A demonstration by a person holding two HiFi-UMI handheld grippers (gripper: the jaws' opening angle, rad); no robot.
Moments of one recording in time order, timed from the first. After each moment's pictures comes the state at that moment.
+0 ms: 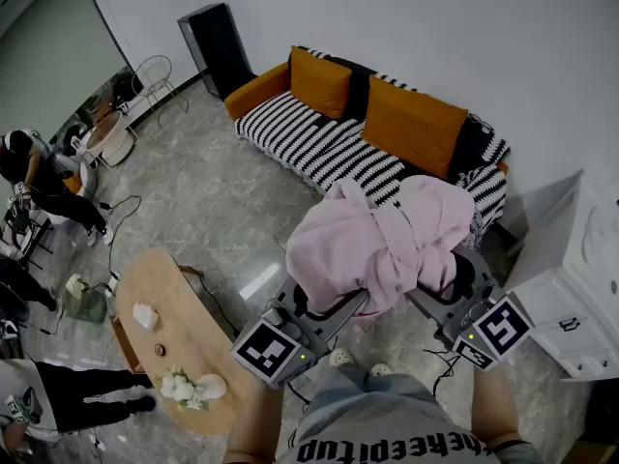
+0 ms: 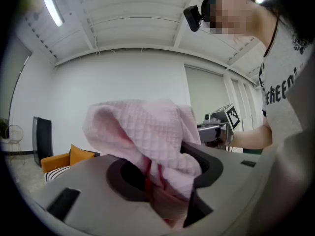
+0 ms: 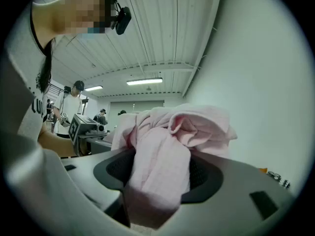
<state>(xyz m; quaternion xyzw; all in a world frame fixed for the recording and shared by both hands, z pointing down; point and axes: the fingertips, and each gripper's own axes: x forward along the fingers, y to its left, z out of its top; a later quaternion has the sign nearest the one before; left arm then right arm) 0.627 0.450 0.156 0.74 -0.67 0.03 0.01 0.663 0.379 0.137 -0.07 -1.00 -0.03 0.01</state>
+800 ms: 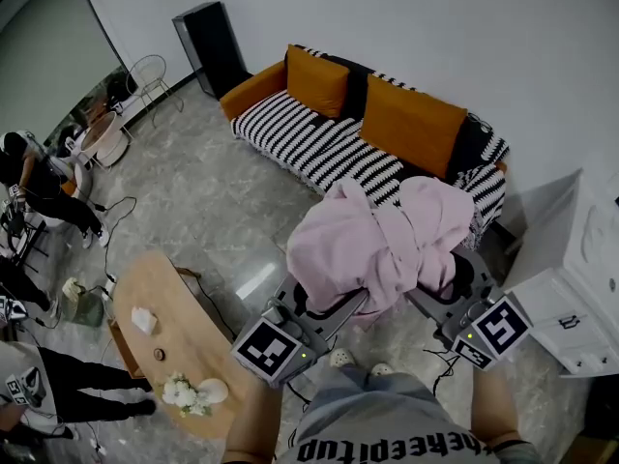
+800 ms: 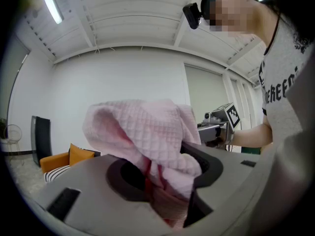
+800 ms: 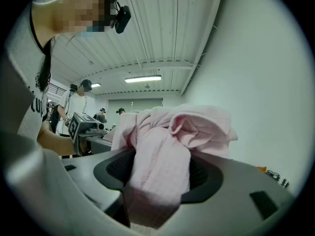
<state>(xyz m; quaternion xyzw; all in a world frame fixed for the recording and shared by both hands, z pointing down) 0.607 0.455 0.159 0.74 -0.67 0.03 0.02 0.644 0.386 0.142 -0.06 -1.00 -0.03 0.02</state>
